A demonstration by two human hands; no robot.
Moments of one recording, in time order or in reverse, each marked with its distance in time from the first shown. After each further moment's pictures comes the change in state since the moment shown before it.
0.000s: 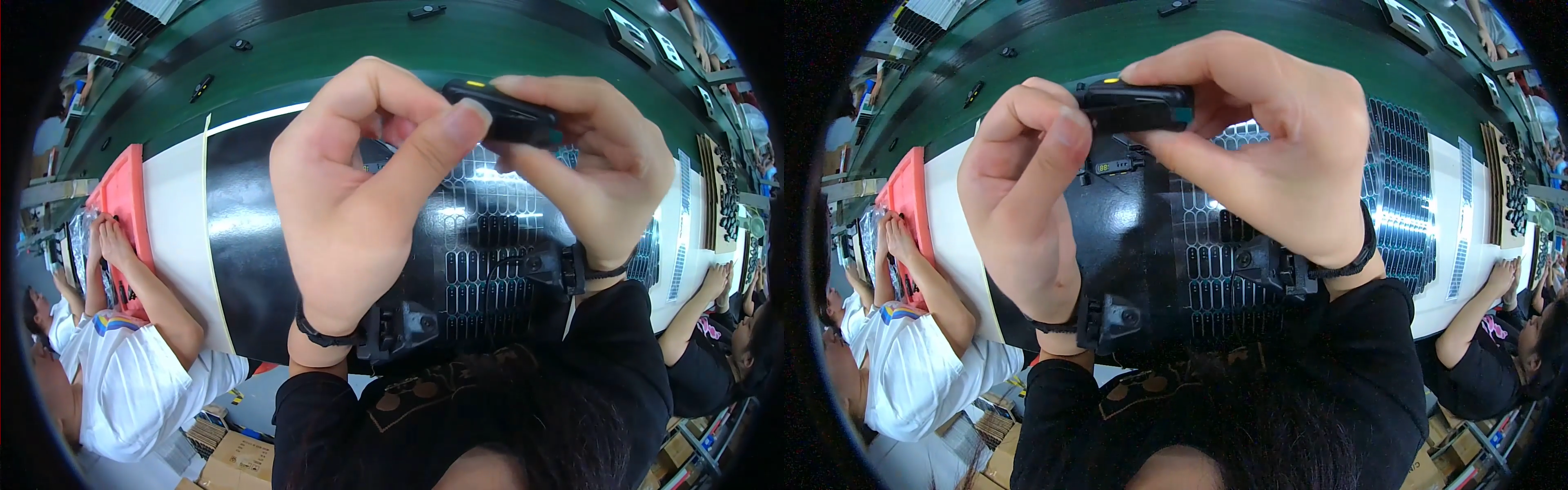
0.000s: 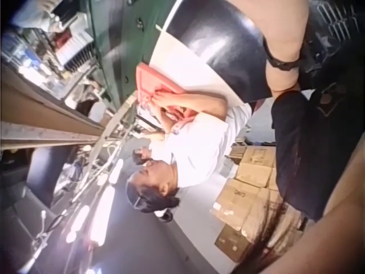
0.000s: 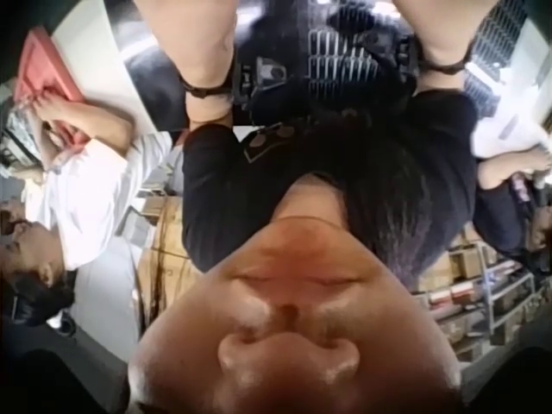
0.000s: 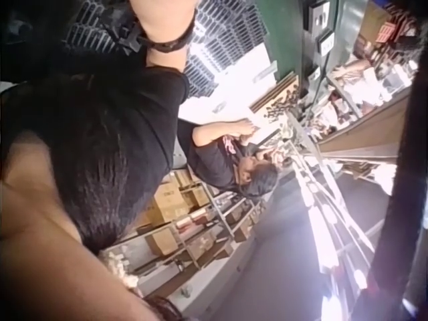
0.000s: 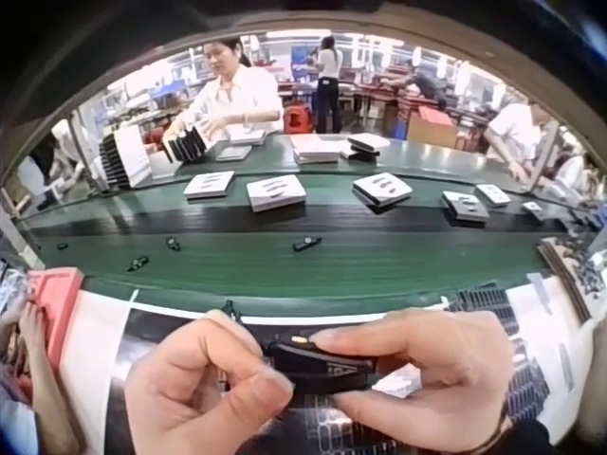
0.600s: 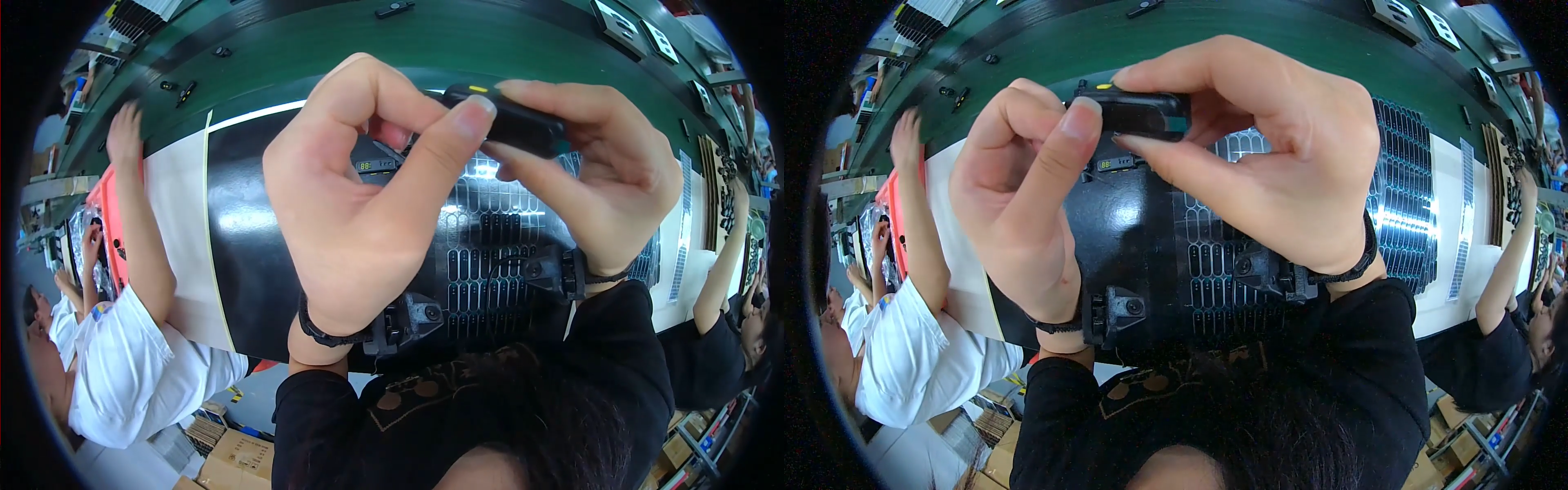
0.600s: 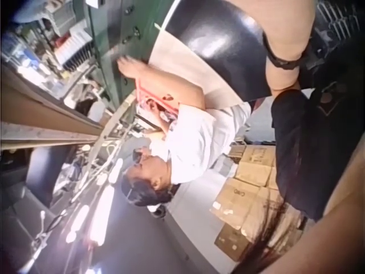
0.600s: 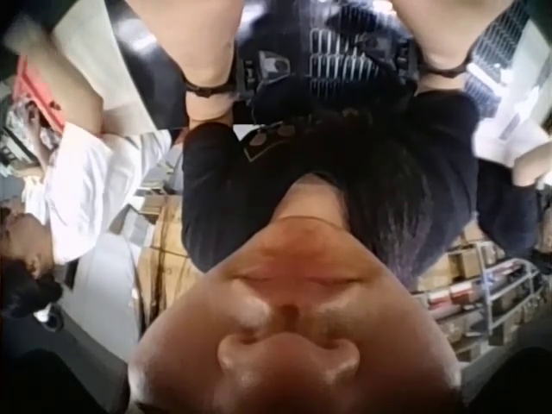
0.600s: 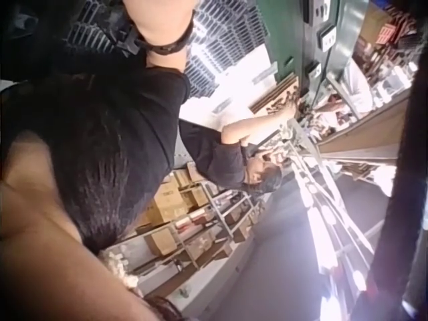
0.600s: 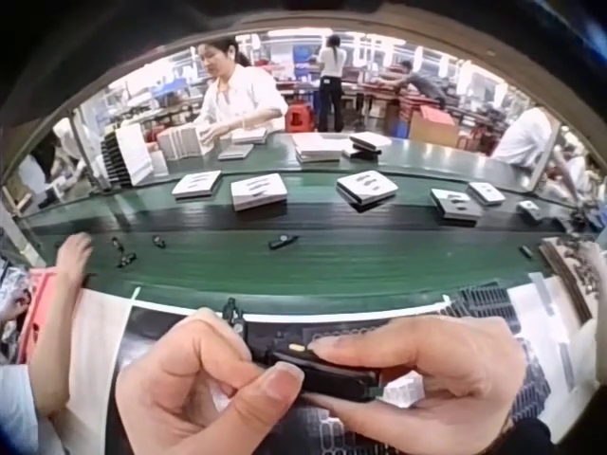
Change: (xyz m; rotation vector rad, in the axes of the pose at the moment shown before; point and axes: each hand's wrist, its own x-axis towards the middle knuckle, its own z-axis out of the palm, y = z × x) left_hand -0.005 0.002 -0.001 0.133 0.038 0.061; right_hand -0.003 -0.007 0.000 0.055 -0.028 0.057
